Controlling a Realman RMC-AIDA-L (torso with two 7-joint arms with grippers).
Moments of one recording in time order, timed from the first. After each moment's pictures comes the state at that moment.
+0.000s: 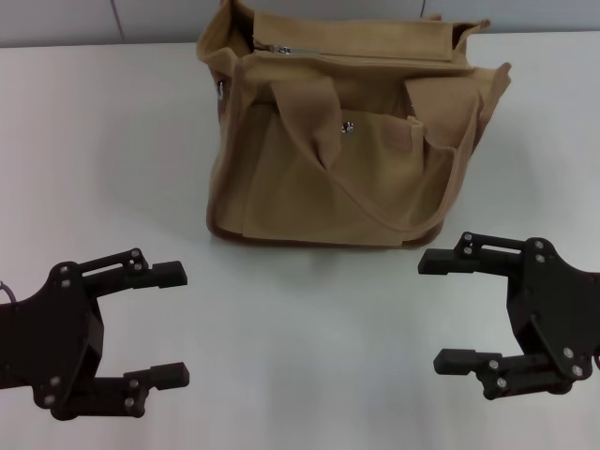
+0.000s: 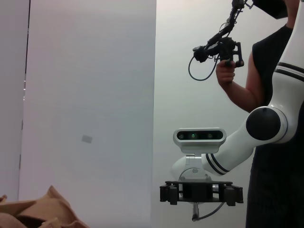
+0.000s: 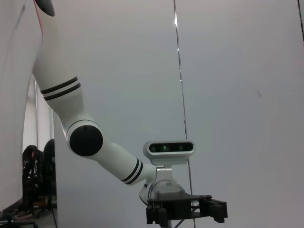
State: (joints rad) left arm -0.30 -1.90 1.14 0.45 1.45 2.00 -0.89; right arm 0.43 2.06 -0.70 -0.49 -1.88 -2.08 0.93
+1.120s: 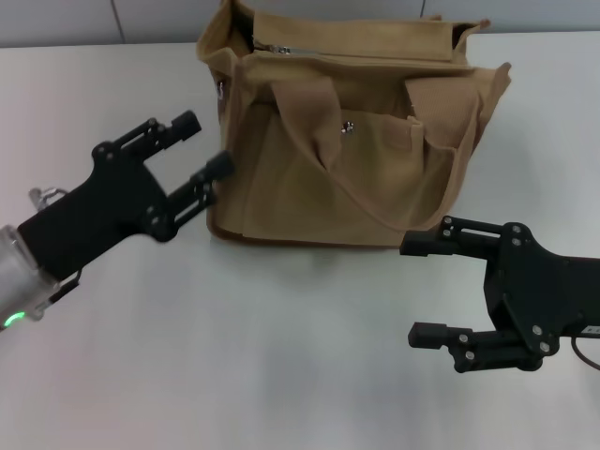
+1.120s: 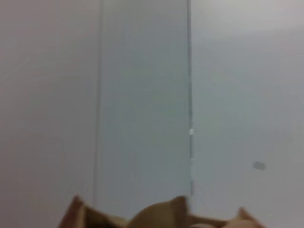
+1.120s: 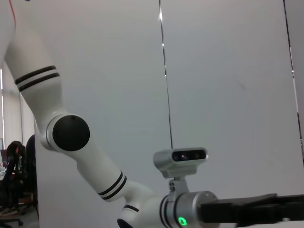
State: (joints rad) left arm -0.40 -2.07 0.85 0.26 1.36 1.66 -0.70; right arm 0.45 2.08 -0.70 -0.48 -1.87 -2.01 0.94
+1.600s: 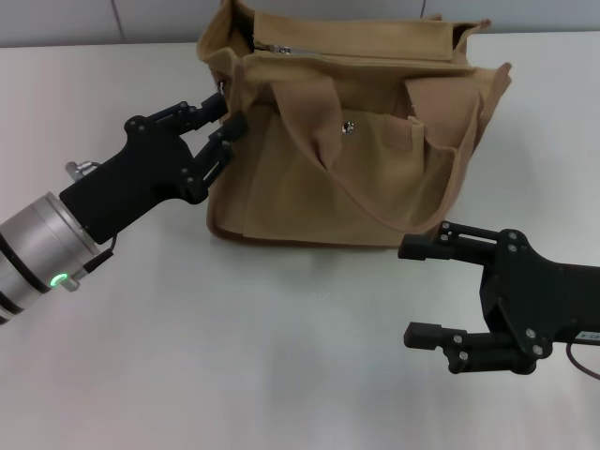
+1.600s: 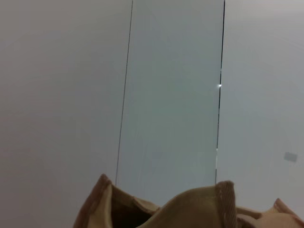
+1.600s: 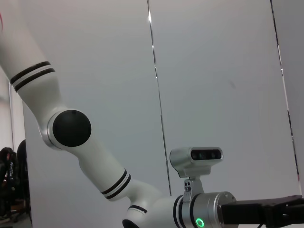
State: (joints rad) left arm -0.51 -2.08 0.86 0.15 1.28 1.51 -0.69; right arm 0.44 2.08 -0.70 -0.44 -1.87 -1.99 0.93
